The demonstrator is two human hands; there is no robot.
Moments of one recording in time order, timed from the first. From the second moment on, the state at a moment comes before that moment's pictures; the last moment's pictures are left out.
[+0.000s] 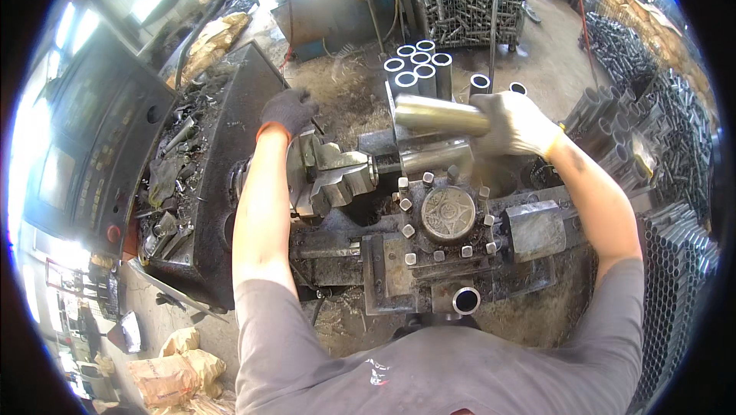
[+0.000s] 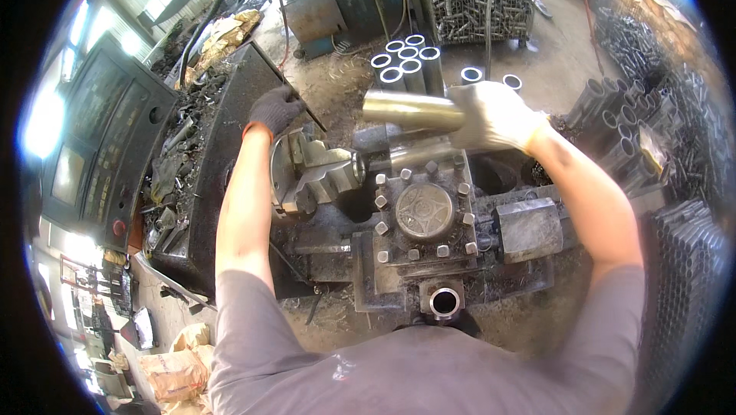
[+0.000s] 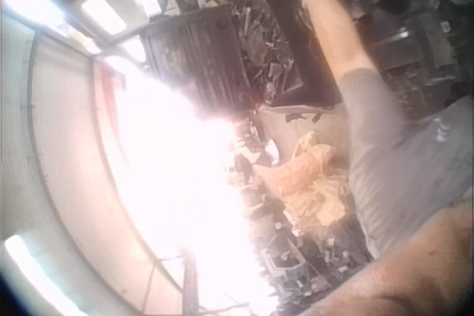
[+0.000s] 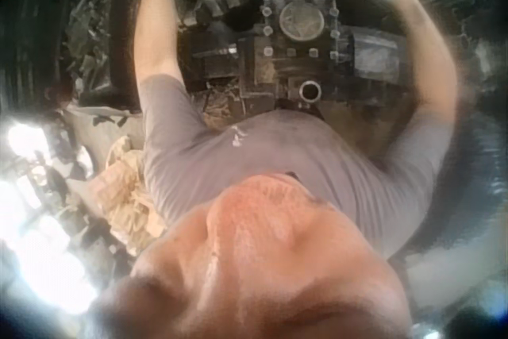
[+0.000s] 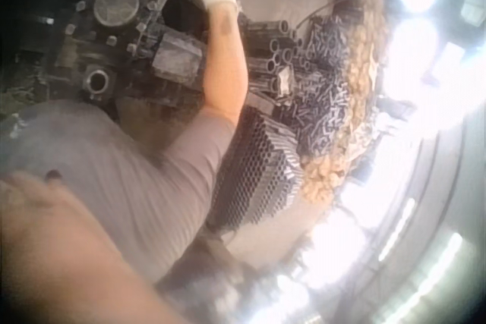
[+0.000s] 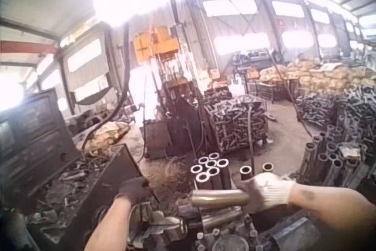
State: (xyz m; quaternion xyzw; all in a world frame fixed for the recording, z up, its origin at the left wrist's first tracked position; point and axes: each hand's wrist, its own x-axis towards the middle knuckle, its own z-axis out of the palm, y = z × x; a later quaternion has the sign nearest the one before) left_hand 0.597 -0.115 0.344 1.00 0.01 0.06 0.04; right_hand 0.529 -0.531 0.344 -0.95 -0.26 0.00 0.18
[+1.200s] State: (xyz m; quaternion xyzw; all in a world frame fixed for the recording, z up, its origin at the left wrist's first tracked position) left_hand 0.074 0.065 0.006 0.39 0.49 0.32 0.71; right_hand 0.644 -0.407 0.216 -0.85 -0.48 0.21 -0.03
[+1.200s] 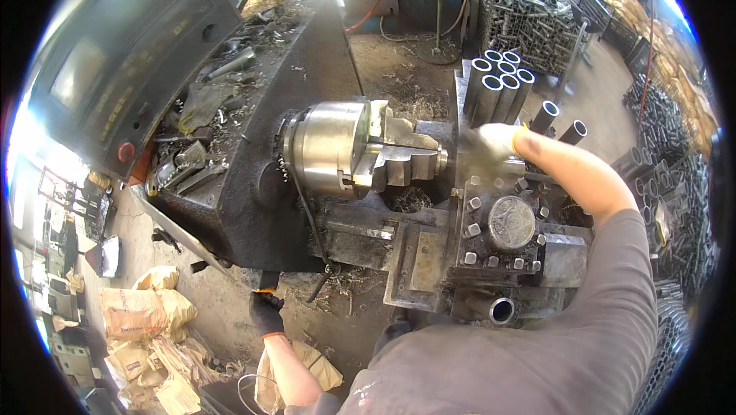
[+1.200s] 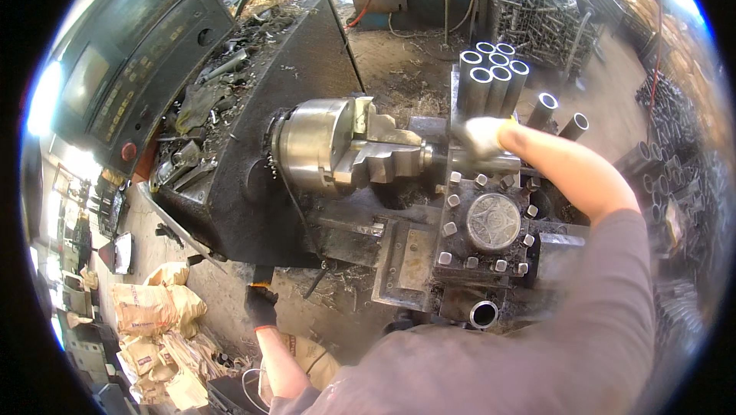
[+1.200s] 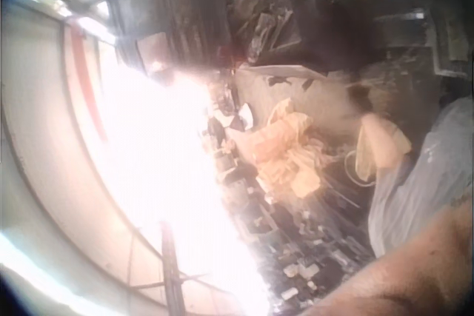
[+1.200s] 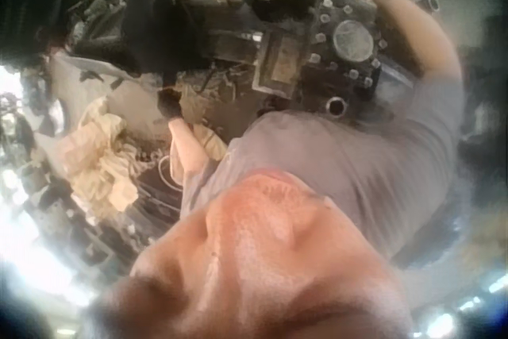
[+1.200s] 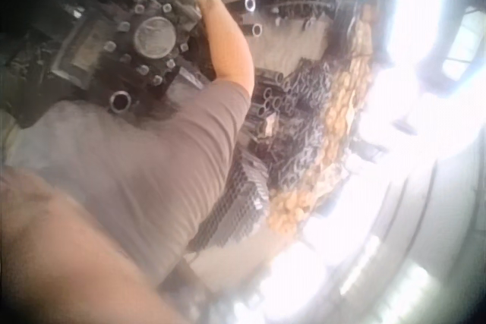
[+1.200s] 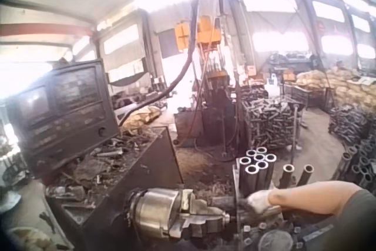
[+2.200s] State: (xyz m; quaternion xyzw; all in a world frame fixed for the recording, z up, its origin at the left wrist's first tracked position) left_hand 0.214 -0.136 0.314 0.91 -0.20 0.11 0.35; right_hand 0.269 -0.481 0.329 -0.71 -0.56 -0.14 0.40
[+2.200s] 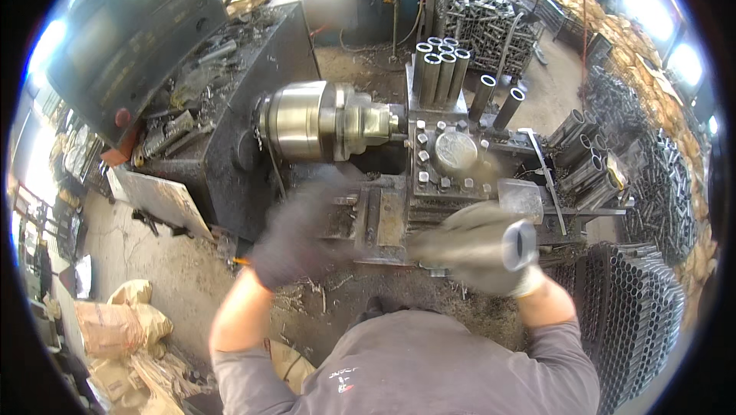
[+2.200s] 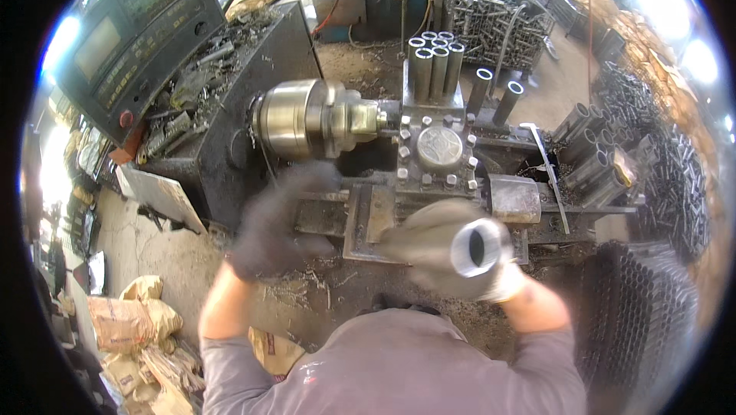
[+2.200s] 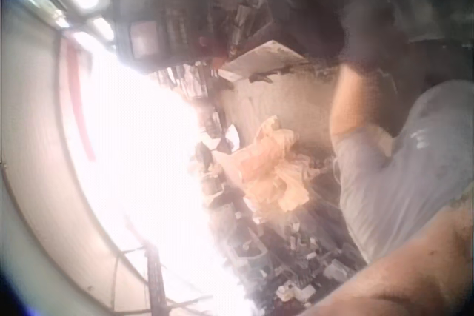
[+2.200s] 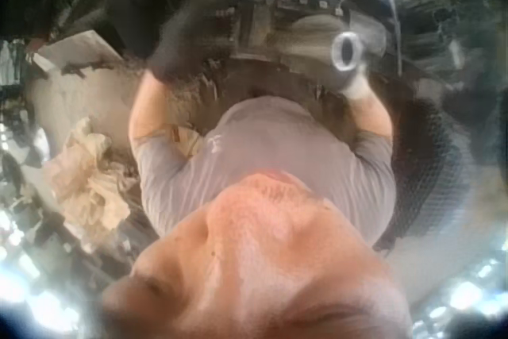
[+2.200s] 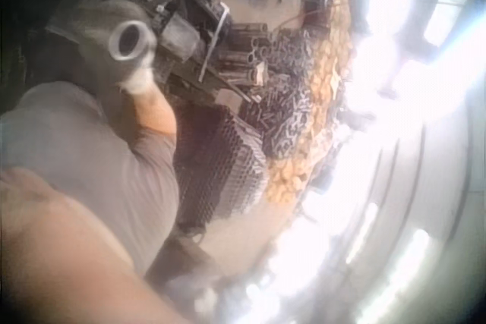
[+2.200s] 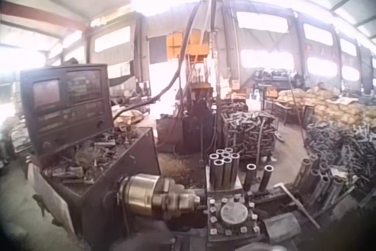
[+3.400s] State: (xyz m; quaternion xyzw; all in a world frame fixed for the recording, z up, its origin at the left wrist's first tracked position) left_hand -0.520 -0.639 -0.188 0.32 0.86 -0.06 0.39; right_hand -0.062 -0.269 0.118 -0.50 -0.77 0.35 0.17
